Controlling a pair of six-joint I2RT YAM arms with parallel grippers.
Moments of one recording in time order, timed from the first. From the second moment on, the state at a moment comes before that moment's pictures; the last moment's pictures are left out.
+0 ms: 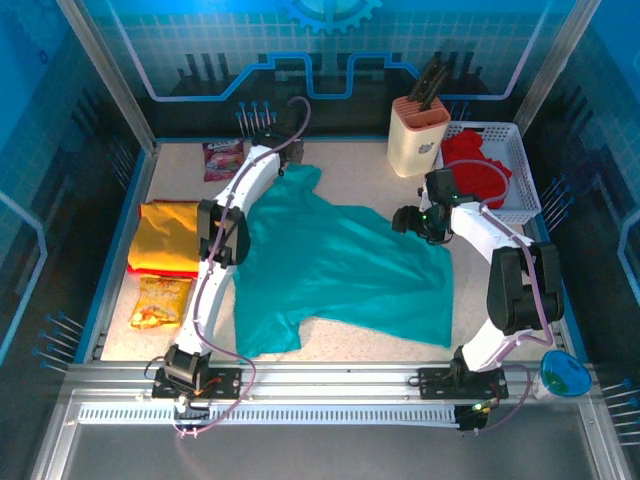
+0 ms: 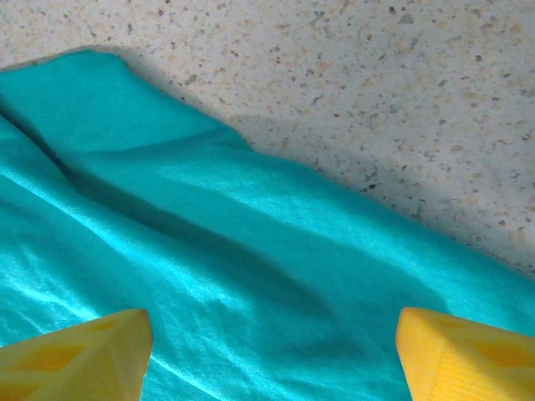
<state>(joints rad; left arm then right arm) -0.28 2.60 2.55 -0.79 -0.35 -0.04 0.13 1.66 1.12 -0.61 -0.17 0.37</state>
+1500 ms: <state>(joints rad) -0.30 1.58 1.18 -0.72 -0.14 -0.45 0.96 1.56 1.04 -0.70 0.32 0.63</state>
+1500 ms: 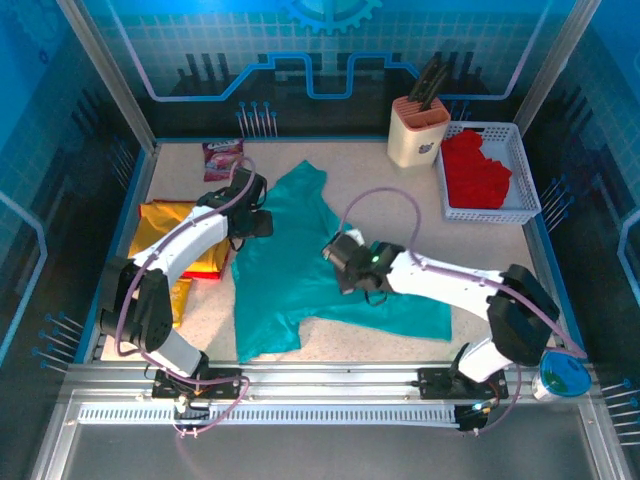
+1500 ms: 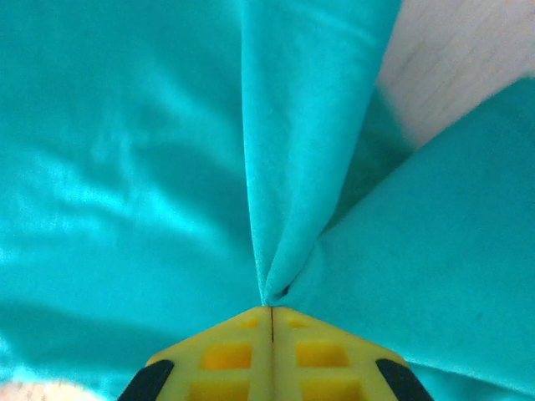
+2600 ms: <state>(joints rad) -0.29 1.51 1.06 -0.70 -0.13 -0.45 0.55 1.78 1.21 -0.75 -0.04 0.22</state>
